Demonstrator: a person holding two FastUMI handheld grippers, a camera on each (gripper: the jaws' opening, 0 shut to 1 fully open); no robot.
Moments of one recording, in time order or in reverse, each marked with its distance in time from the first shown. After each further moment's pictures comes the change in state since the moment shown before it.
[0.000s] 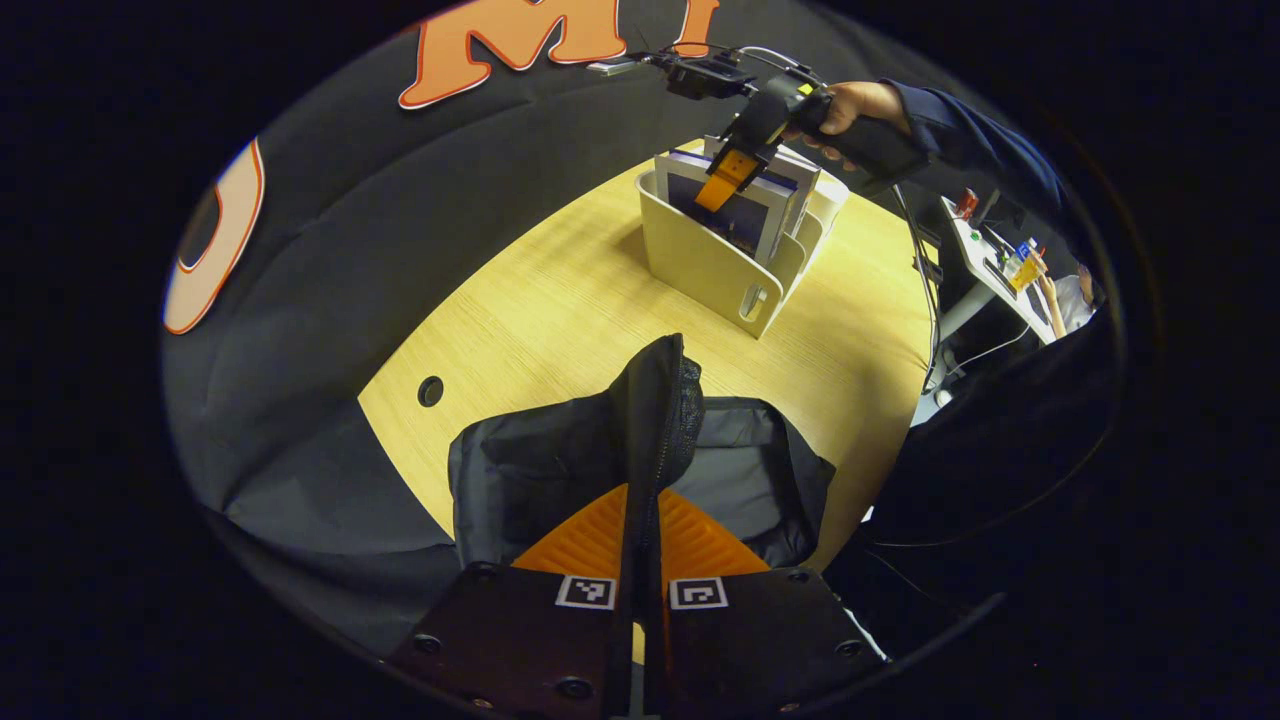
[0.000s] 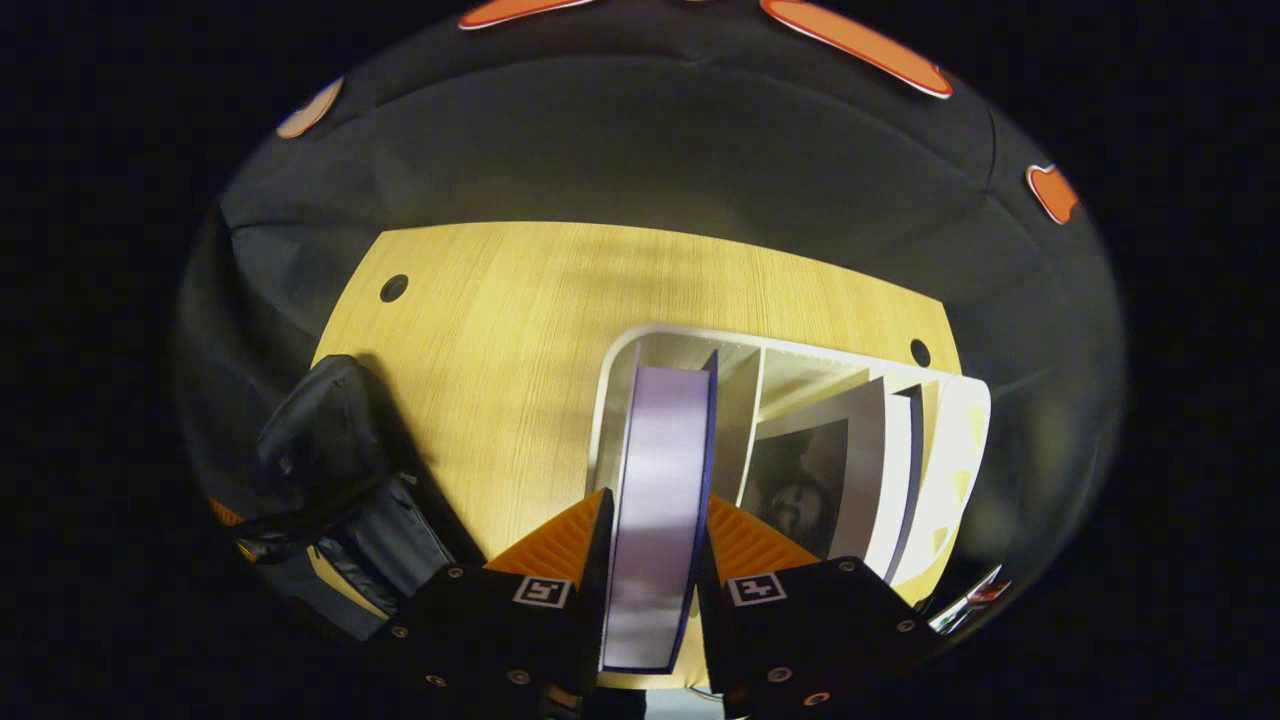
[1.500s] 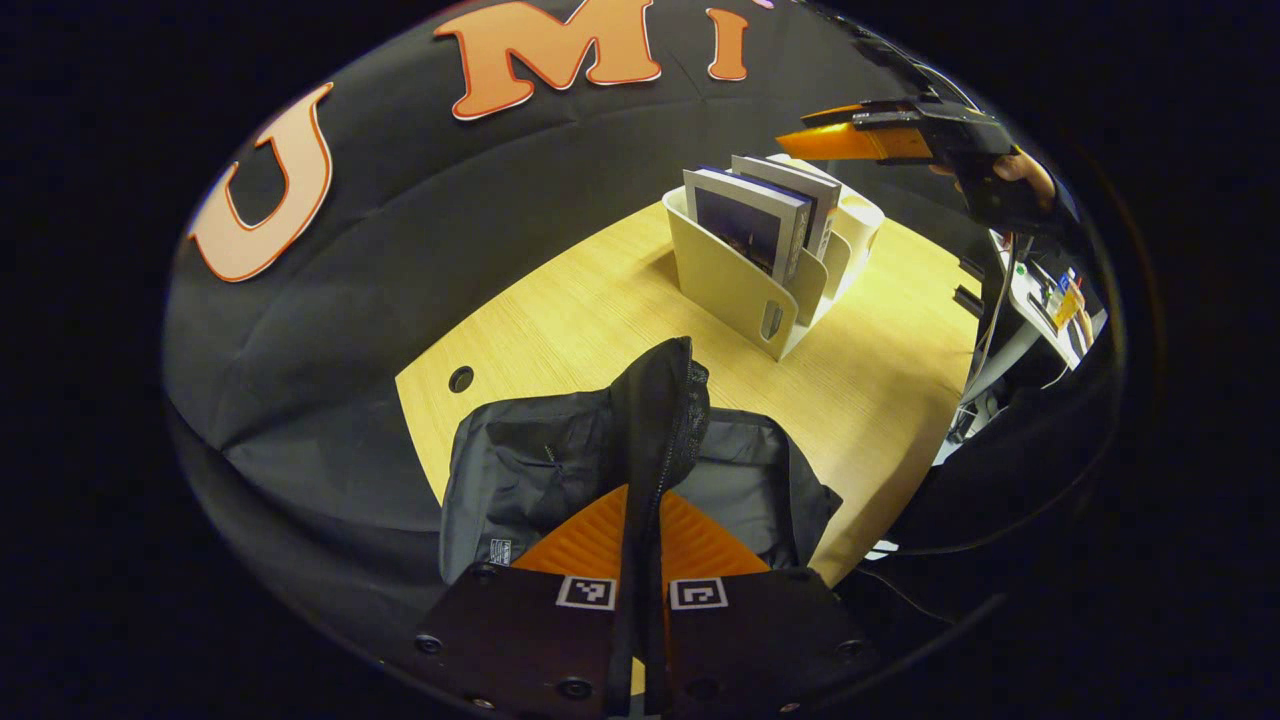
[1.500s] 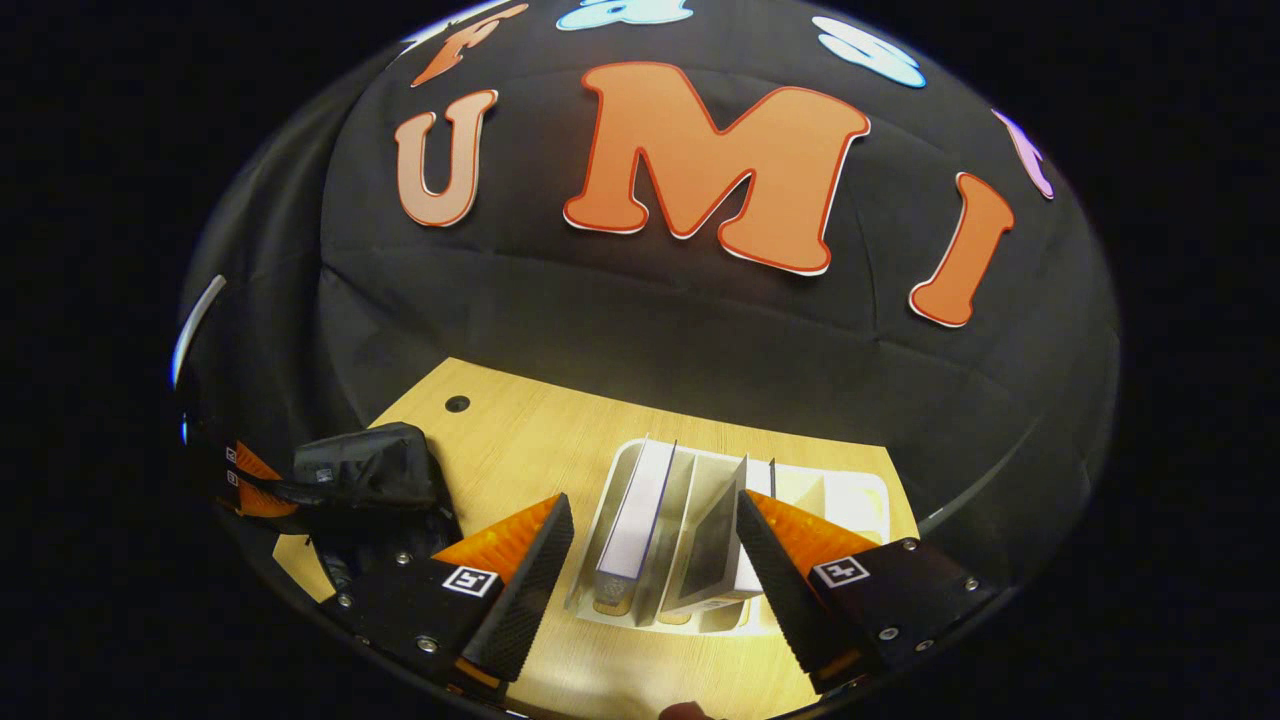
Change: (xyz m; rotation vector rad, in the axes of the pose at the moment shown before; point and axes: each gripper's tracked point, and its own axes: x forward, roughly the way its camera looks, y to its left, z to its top) left arm 0.000 -0.027 -0.016 -0.114 -0.103 0.143; right arm -0.139 -0.016 -0.012 -0.114 -0.648 -0.018
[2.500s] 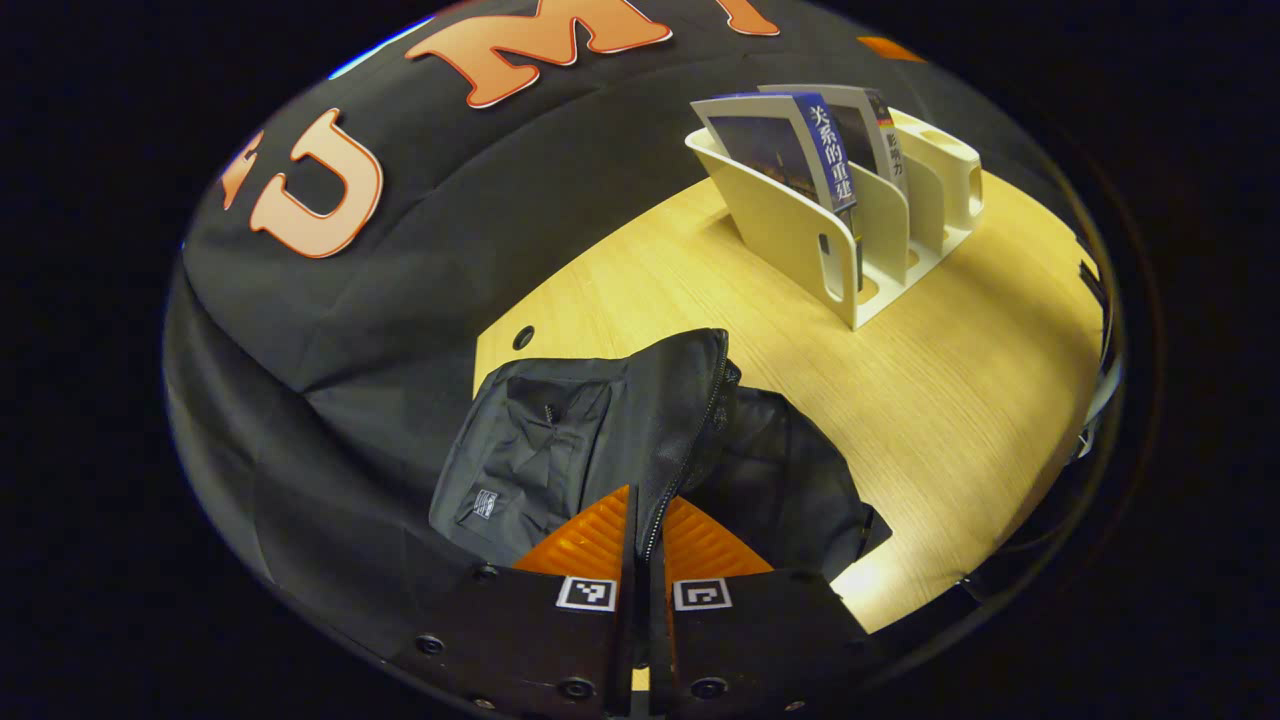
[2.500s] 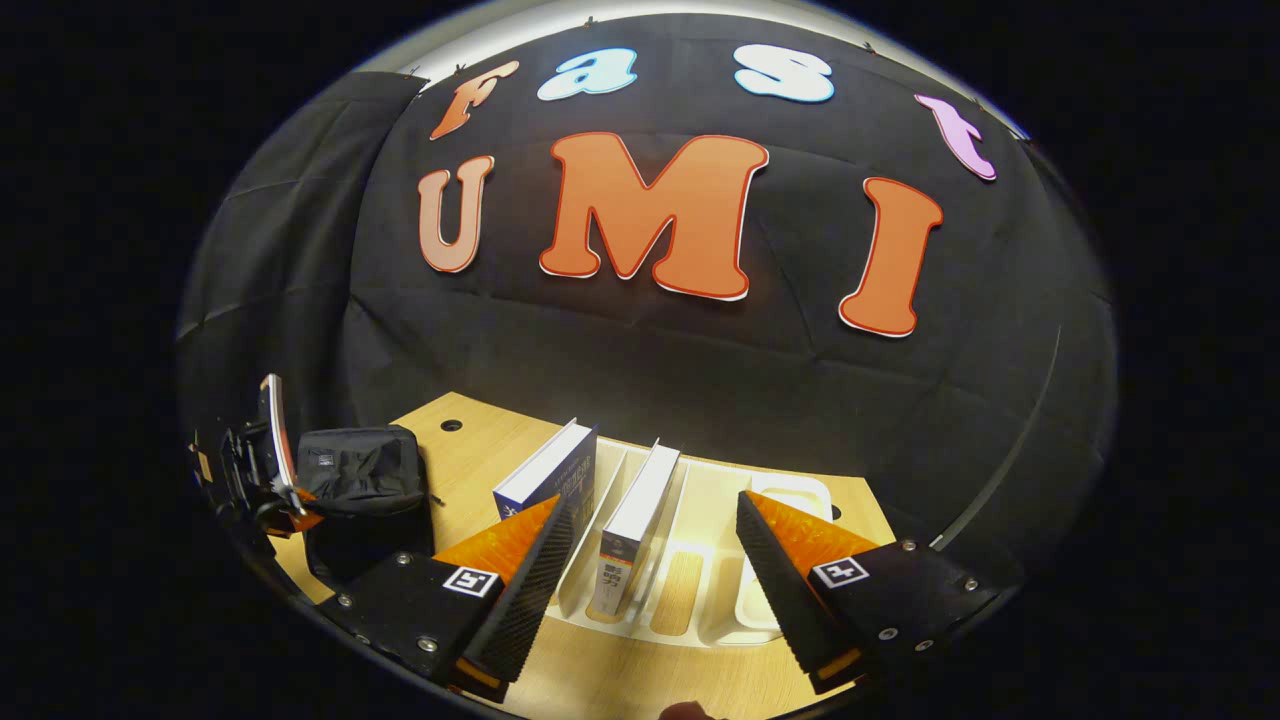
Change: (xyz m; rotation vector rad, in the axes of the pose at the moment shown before) left arm 0.075 -0.072 -0.037 -0.067 0.029 0.397; right arm -0.050 -0.086 -0.061 0.026 -0.267 0.040
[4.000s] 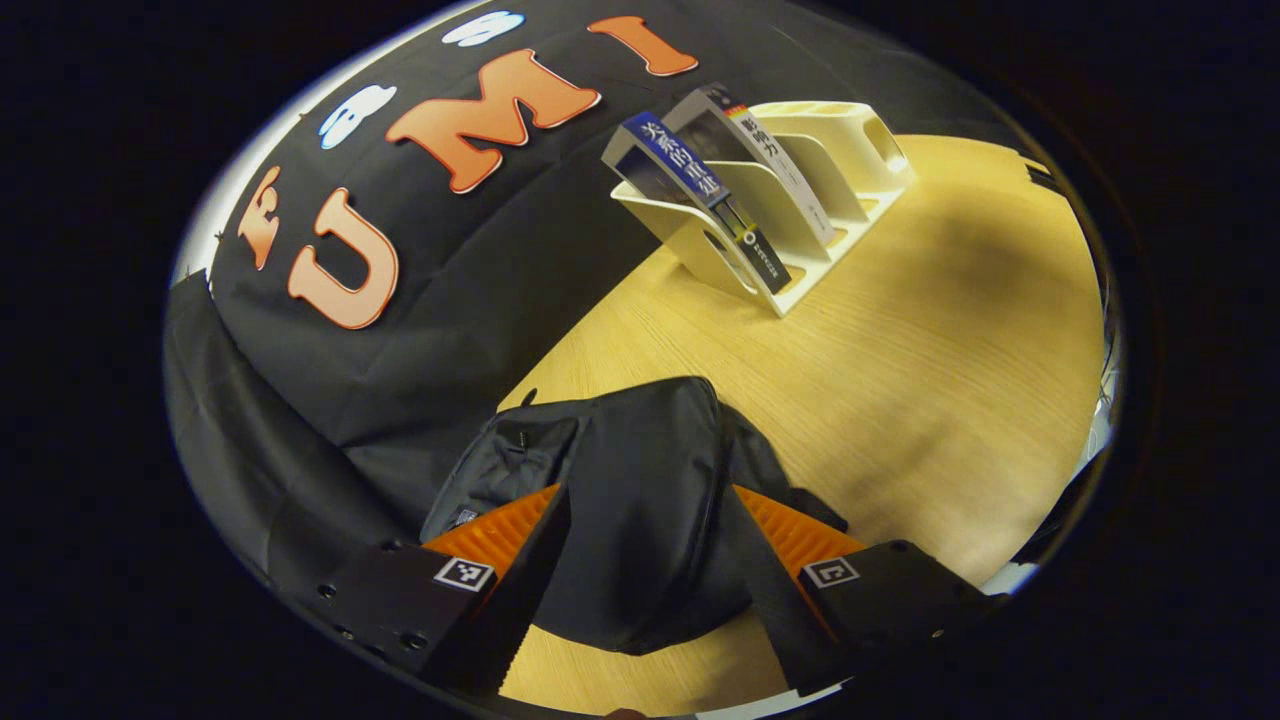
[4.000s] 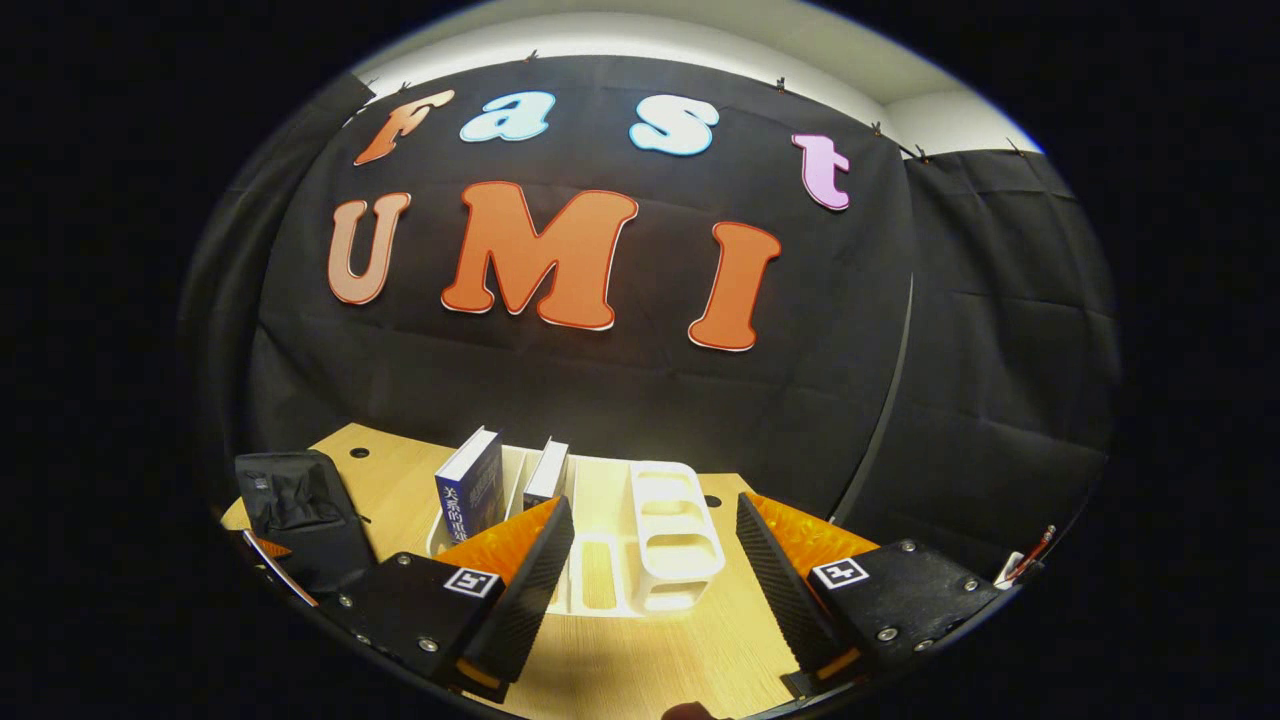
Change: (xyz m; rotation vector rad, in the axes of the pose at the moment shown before) left arm 0.015 -0.082 -0.052 0.171 -0.234 0.225; right arm -0.118 -0.038 -0.023 0.056 -0.129 -0.406
